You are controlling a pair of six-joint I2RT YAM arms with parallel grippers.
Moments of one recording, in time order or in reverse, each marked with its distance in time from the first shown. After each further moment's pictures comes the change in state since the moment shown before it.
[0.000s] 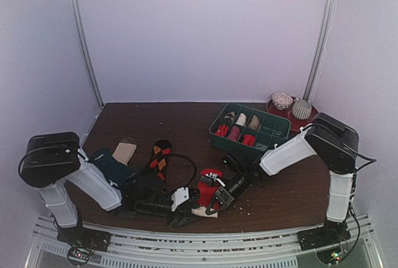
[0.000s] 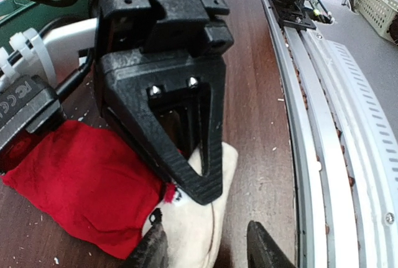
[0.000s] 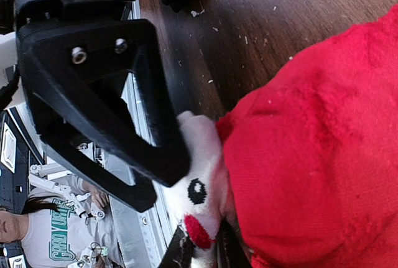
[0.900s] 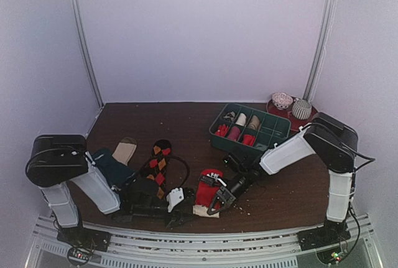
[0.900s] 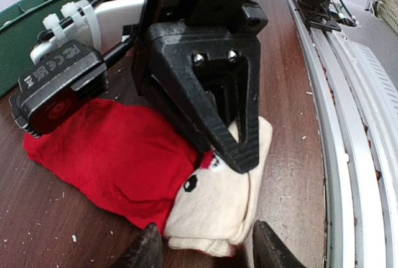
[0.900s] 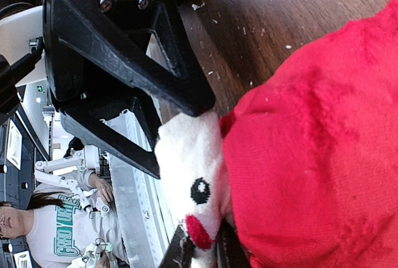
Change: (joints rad) left arm 0.000 0.062 -0.071 0.172 -0.105 -0.008; right arm -0.007 0.011 0.004 -0.029 -0.036 -0.029
